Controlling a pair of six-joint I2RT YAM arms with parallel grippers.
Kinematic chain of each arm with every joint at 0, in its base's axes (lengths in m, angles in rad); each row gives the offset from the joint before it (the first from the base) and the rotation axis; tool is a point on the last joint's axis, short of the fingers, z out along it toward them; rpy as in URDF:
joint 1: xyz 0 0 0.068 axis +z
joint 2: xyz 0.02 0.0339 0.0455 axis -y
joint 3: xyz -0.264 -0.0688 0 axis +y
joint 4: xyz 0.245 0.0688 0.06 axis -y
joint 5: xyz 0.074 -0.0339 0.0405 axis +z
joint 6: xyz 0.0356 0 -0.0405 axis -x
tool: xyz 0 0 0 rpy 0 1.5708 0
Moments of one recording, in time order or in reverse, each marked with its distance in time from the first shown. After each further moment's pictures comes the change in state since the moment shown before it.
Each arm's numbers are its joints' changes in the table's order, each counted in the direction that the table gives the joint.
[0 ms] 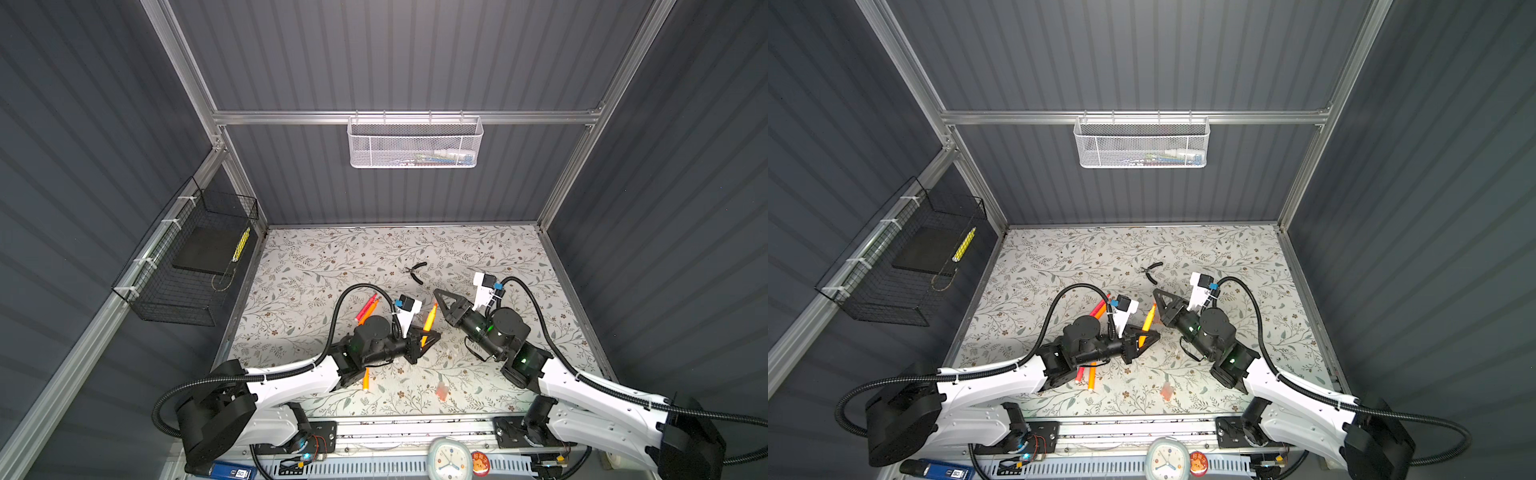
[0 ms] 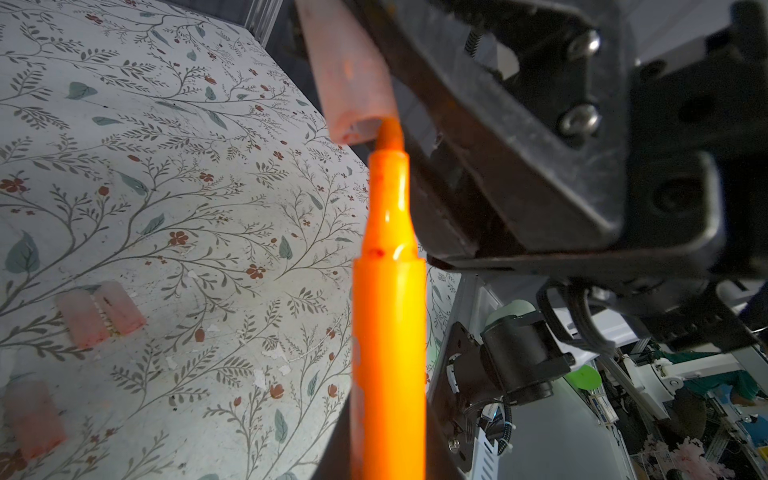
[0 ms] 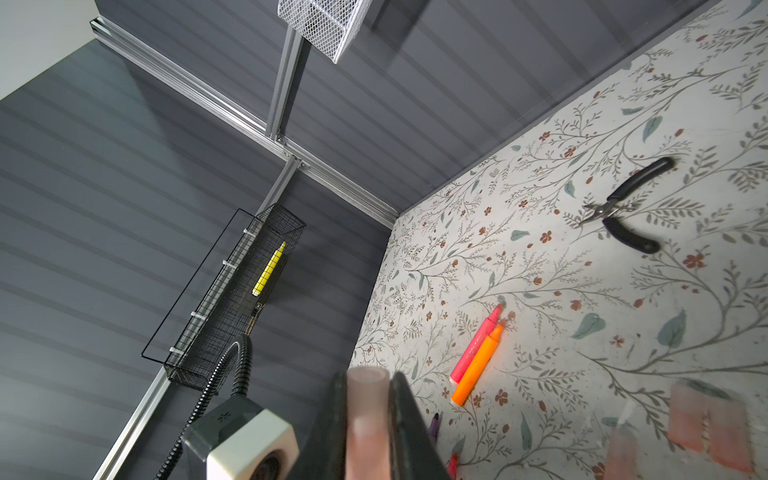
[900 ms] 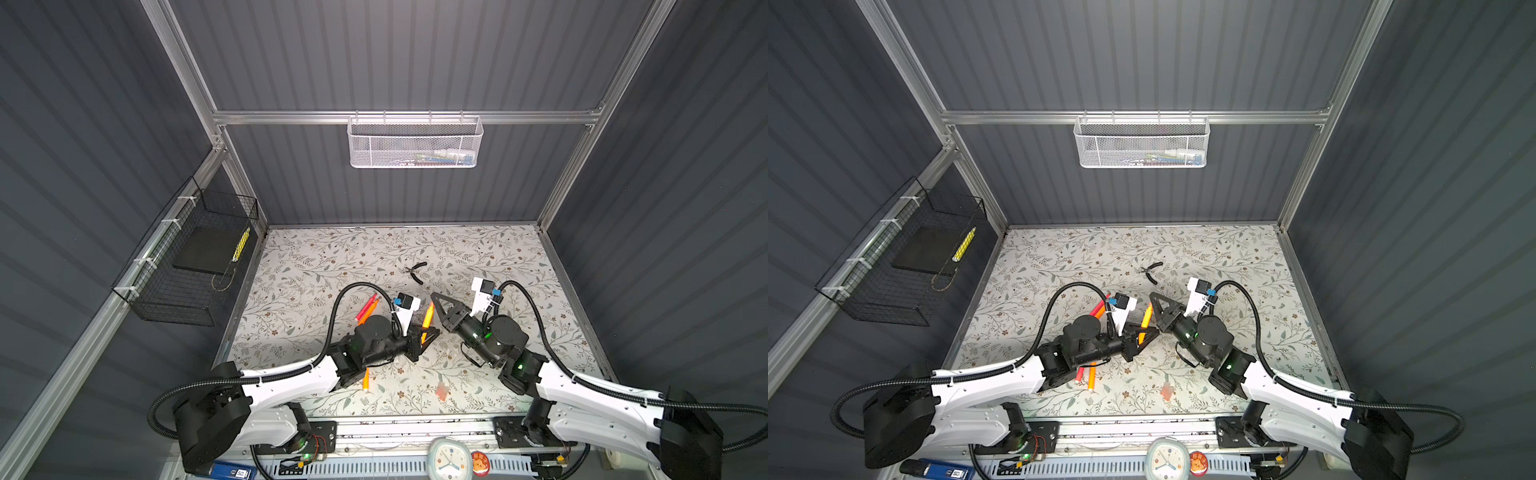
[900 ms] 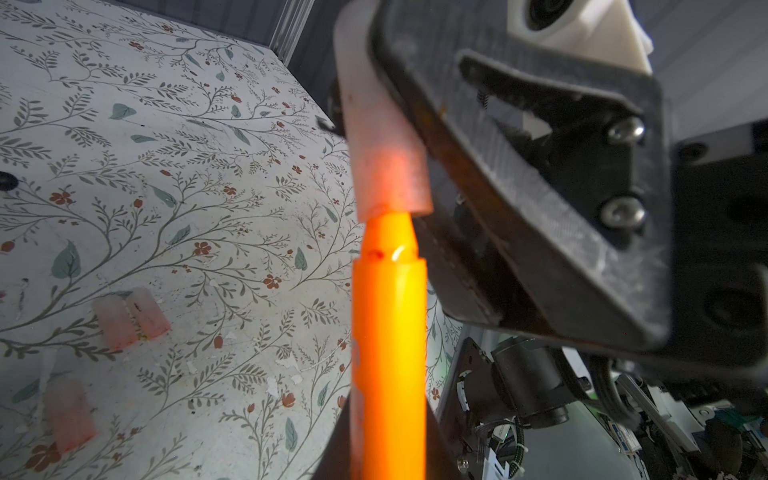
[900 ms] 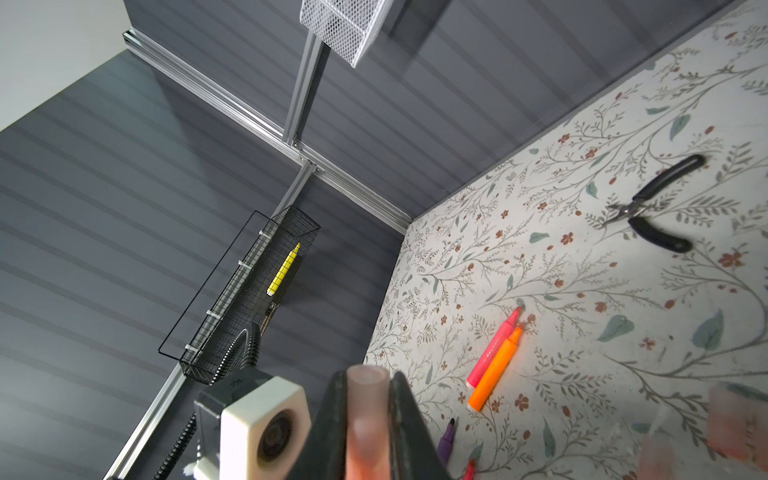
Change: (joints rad) left arm -0.008 0.024 -0.037 -0.053 0.084 0.009; right arm 0.095 -0.014 0.039 0.121 -0.103 0.018
